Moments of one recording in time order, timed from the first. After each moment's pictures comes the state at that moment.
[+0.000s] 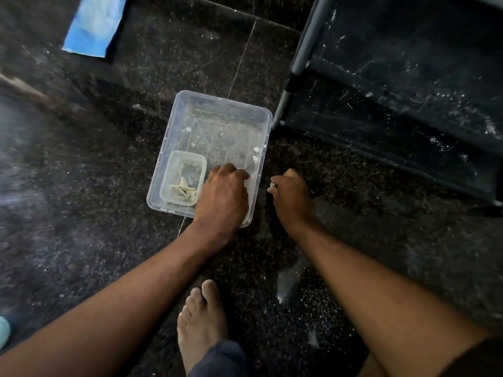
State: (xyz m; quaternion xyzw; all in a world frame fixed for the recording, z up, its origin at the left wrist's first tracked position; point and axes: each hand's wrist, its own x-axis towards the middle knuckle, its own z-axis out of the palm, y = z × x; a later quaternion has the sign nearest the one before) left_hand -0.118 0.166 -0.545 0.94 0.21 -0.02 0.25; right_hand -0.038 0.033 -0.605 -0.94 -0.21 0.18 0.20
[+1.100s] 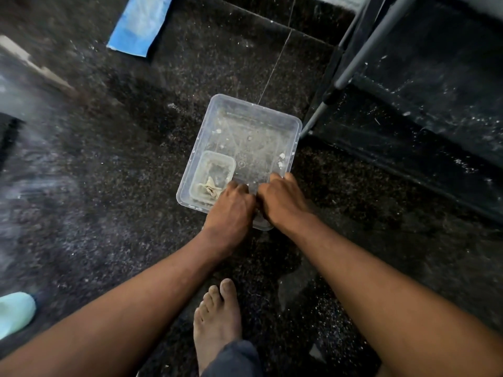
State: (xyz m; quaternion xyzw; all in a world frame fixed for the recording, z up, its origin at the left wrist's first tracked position) left_hand -0.155 0.188 -0.559 0.97 0.13 -0.08 0.20; right_hand -0.059 0.099 -0.511 -0.87 -0.40 0.27 0.03
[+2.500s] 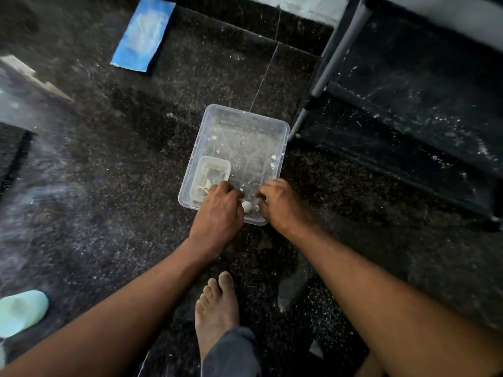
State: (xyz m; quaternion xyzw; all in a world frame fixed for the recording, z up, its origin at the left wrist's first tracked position) left_hand -0.175 0.187 -0.544 0.94 0.21 -0.02 0.25; right_hand -0.065 0.070 -0.549 -0.88 -0.36 0.22 0.20
